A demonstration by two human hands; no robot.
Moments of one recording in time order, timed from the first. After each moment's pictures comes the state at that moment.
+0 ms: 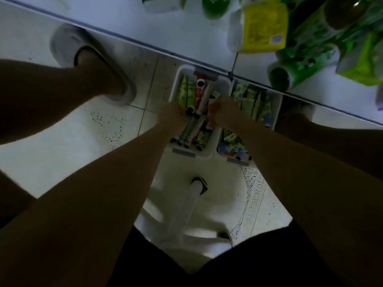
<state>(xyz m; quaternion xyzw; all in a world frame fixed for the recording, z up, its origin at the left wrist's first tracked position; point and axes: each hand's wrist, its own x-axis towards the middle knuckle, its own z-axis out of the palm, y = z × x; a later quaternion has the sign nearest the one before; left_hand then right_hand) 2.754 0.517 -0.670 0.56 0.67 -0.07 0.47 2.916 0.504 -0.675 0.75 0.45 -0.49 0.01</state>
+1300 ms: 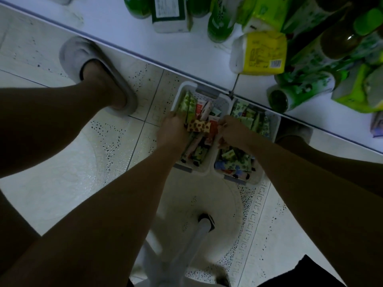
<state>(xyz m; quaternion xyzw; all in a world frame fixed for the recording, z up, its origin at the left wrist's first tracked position) 2.757 0.497 -0.684 0.68 0.65 0.06 0.34 2.927 0.495 -0.650 0.73 0.37 -0.58 -0.02</state>
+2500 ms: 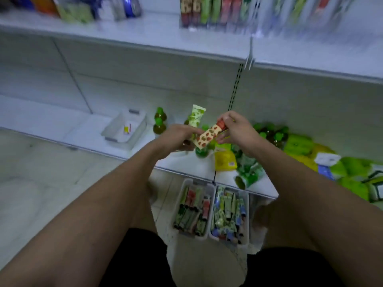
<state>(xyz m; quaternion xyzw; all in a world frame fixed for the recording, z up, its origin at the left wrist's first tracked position) 2.738 0.530 -0.335 0.59 0.47 0.25 0.61 2.922 0.483 -0.312 0.63 0.49 -0.42 -0.43</state>
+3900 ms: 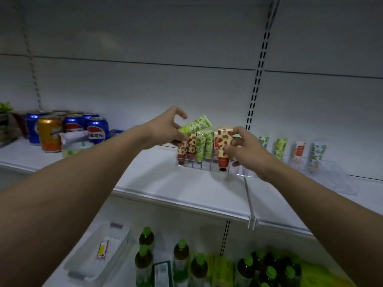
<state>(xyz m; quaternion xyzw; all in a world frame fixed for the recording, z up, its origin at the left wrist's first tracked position) 2.746 0.717 -0.046 0.78 0.39 0.33 0.36 2.963 0.642 -0.083 0.61 0.61 -0.21 -0.46</state>
